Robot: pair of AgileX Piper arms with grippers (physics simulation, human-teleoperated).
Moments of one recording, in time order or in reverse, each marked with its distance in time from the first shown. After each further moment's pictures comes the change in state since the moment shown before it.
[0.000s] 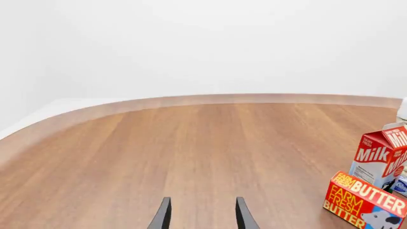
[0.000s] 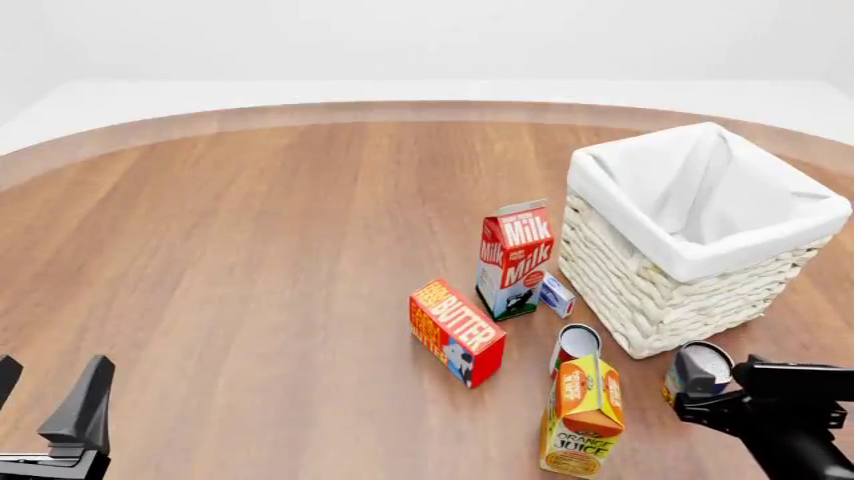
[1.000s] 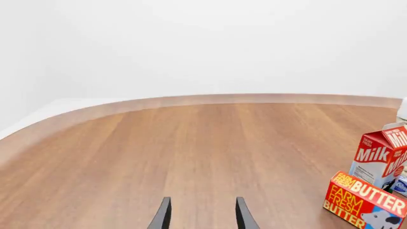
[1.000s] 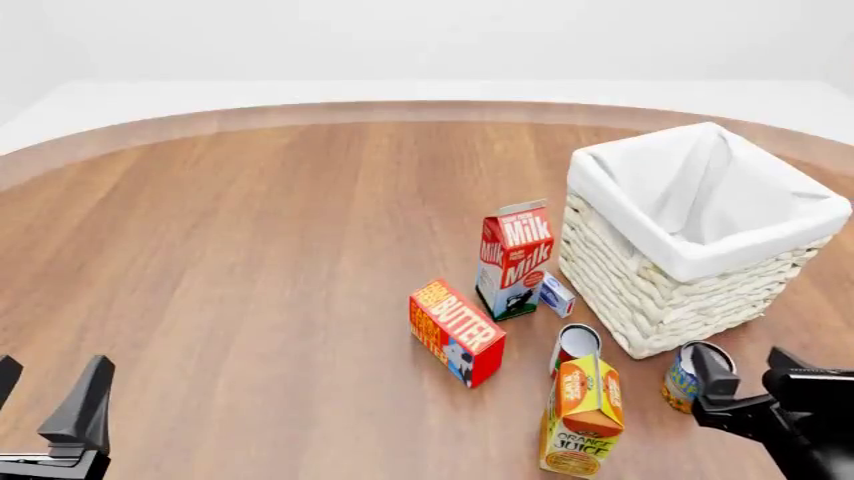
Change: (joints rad) left arm 0.000 0.000 0.000 0.000 0.000; right arm 0.016 -0.377 0.000 0.273 0.009
